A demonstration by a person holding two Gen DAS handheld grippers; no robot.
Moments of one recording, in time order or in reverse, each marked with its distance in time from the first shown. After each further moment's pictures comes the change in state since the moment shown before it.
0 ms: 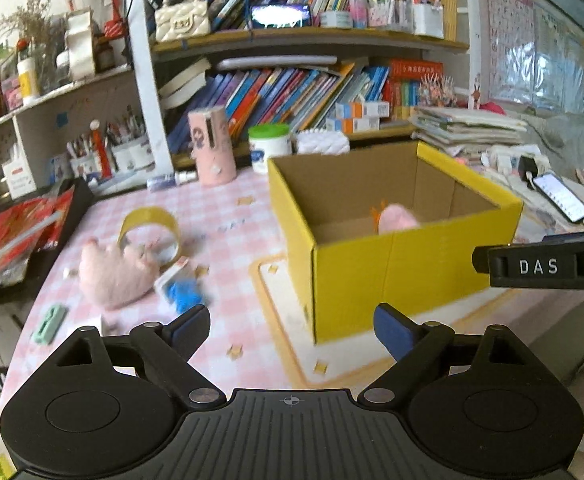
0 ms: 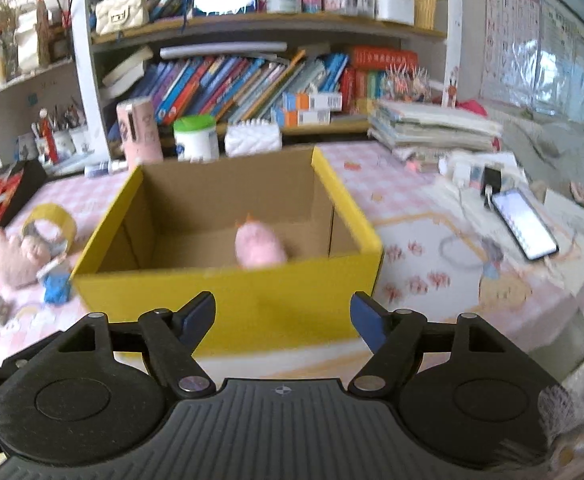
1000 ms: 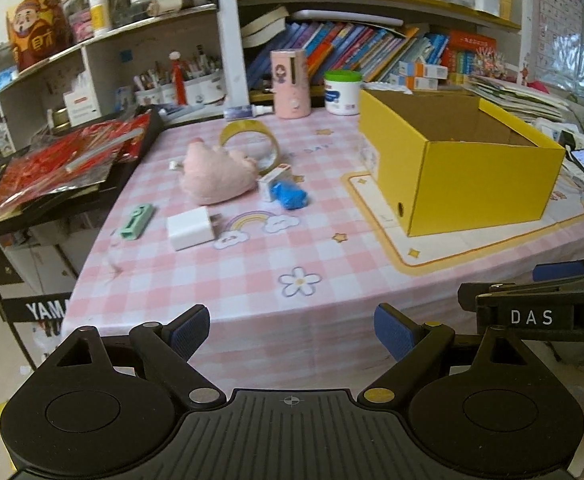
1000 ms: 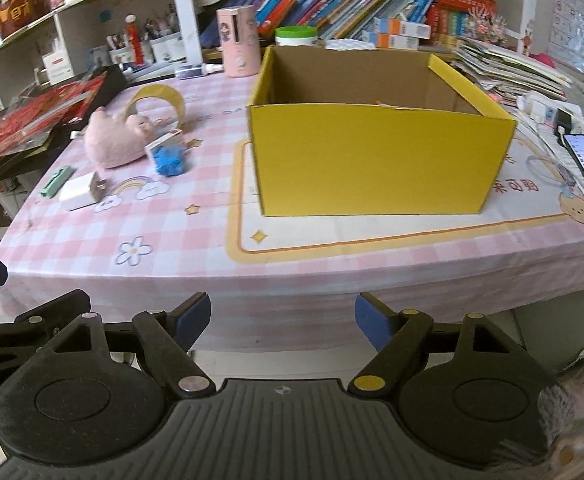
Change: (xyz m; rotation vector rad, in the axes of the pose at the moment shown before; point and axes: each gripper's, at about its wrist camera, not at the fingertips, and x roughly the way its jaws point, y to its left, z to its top) left arm -0.056 0.080 -0.067 -0.089 0.119 0.095; right arm -0.029 0.103 -0.073 -0.094 0.181 0.159
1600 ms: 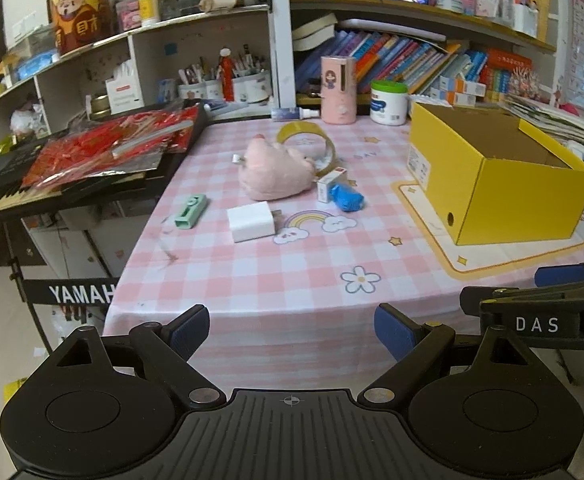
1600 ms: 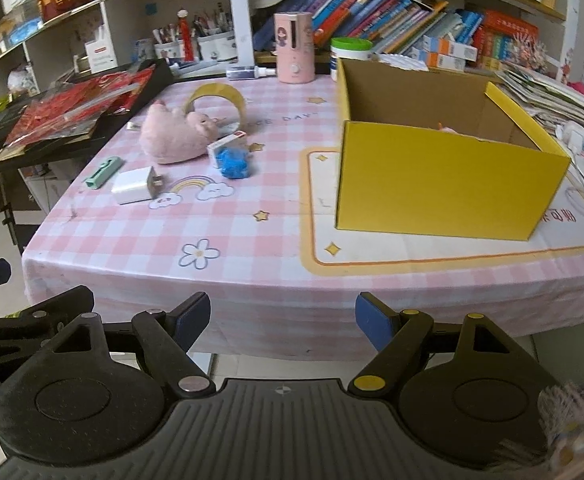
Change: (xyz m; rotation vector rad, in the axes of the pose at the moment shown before) left arm -0.010 0.046 -0.006 -0.072 -0.016 0.059; right arm -0.001 0.048 0.005 -0.081 -0.019 0.063
